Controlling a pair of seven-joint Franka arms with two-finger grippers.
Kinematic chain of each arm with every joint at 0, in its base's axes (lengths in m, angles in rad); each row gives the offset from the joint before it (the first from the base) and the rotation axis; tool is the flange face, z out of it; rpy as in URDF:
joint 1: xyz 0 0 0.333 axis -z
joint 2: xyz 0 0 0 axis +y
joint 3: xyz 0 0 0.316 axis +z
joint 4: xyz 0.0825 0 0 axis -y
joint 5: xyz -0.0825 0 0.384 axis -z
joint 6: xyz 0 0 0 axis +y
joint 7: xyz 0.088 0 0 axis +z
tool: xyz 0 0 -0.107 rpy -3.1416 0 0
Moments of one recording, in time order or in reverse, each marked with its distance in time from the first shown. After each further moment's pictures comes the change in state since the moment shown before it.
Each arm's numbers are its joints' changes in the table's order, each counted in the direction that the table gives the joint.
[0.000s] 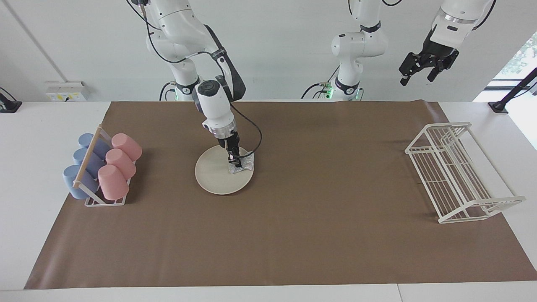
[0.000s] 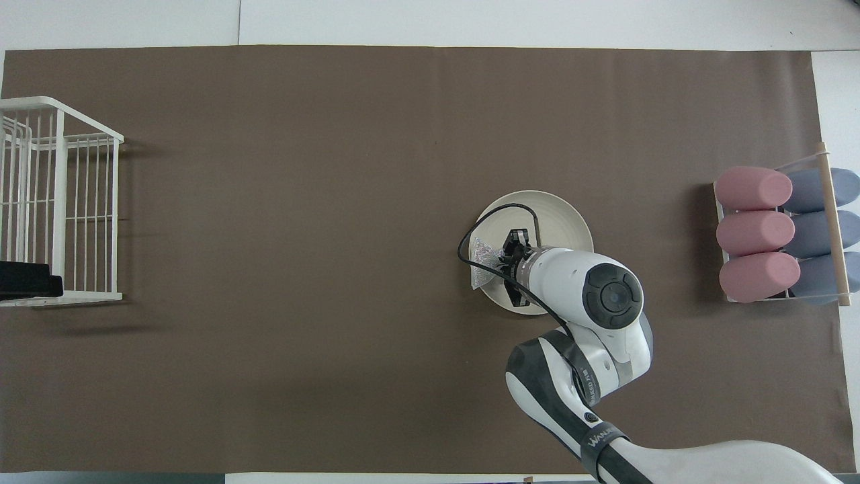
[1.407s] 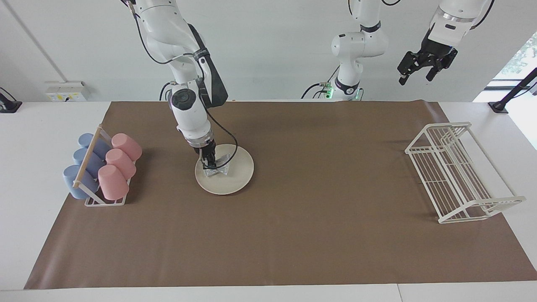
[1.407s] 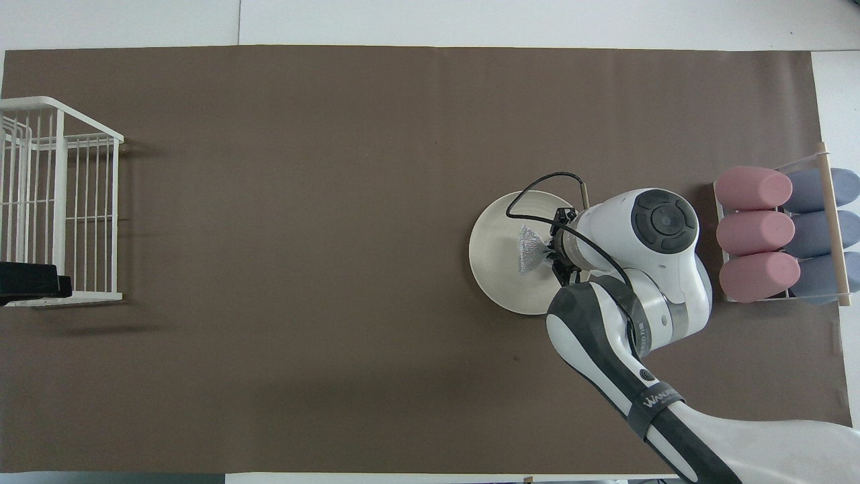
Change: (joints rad) left arm 0.000 -0.005 -0.003 -0.001 0.074 -0.001 0.003; right arm 0.112 -0.003 -0.001 0.195 0.043 0.418 0.041
